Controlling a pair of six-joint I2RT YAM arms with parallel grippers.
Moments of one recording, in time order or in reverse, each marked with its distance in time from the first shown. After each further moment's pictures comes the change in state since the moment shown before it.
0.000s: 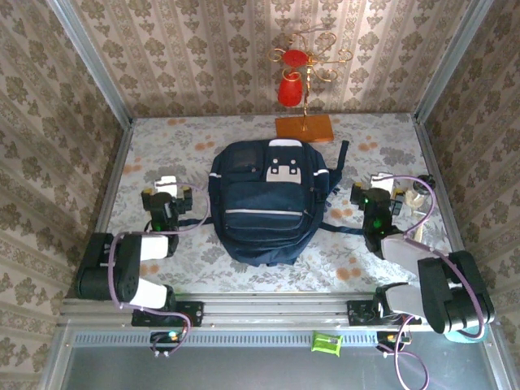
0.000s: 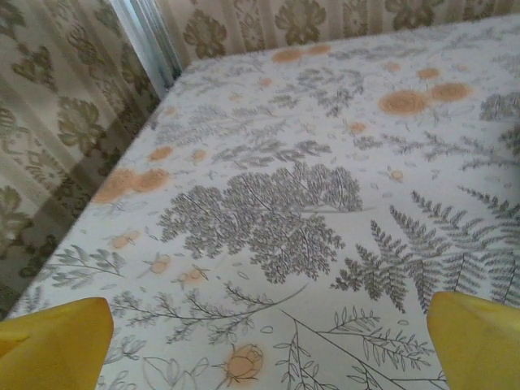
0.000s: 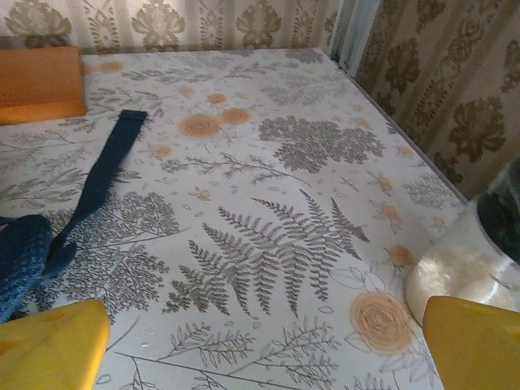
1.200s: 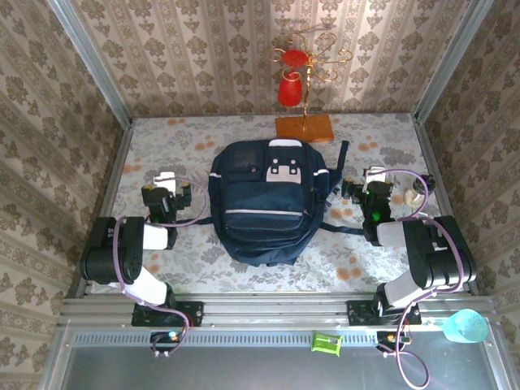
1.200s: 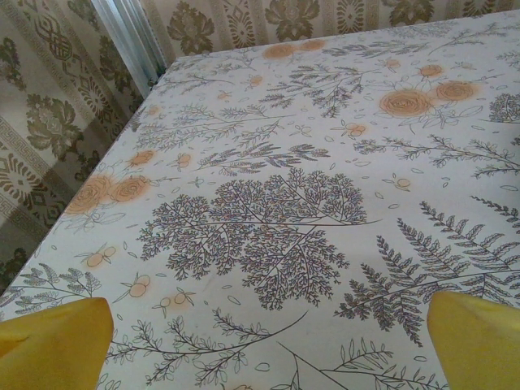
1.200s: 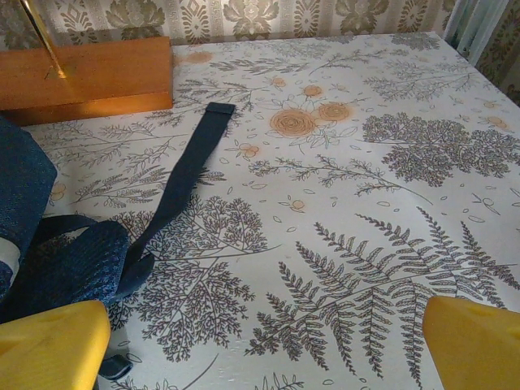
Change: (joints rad) left arm 0.050 0.109 0.063 0.047 0.073 0.007; right arm -0.082 0.270 0.064 0.224 -0.292 -0.002
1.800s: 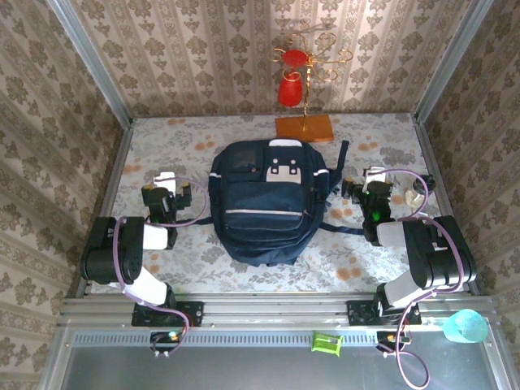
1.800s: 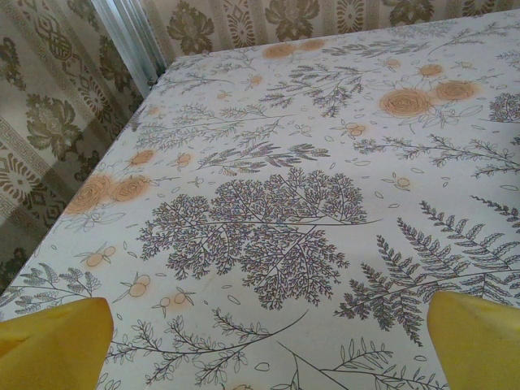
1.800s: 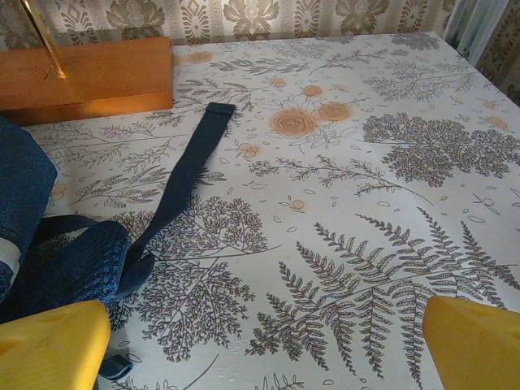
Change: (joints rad) left arm 0.000 0.000 0.000 -0.001 0.000 0.000; right arm 0.000 0.000 0.000 0.000 0.000 0.000
